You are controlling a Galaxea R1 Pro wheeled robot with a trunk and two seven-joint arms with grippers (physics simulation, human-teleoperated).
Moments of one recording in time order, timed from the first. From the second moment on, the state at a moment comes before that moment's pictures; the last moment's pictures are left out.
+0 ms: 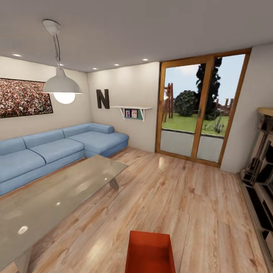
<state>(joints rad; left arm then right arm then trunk) -0.23 0.00 -0.10 0.00 0.42 0.00 0.08 -0.13 -0.05 0.35 0.02 -0.18 -0.17 0.01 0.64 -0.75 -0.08</state>
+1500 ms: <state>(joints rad) -0.23 0.00 -0.10 0.00 0.43 0.00 0.08 -0.13 -0.05 0.35 0.02 -0.18 -0.18 0.01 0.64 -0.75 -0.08</state>
